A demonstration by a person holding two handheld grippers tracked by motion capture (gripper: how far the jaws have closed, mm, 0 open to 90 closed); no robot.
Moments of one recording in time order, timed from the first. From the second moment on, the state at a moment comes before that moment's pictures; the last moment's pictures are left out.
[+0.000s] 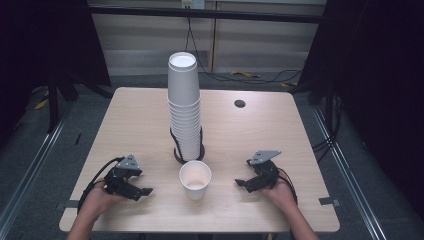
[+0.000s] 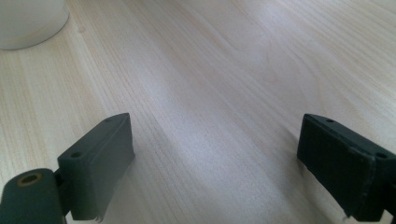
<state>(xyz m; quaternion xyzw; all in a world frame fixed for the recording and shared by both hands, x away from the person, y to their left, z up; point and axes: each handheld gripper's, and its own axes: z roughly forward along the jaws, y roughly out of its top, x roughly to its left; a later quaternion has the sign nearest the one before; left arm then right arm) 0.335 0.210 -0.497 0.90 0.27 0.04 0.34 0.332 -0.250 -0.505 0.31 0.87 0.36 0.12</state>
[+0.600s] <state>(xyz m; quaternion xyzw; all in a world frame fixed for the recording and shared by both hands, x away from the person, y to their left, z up) 0.332 0.214 -0.509 0.89 0.26 0.08 0.36 0.332 -0.250 -0.505 0.30 0.87 0.36 0.12</state>
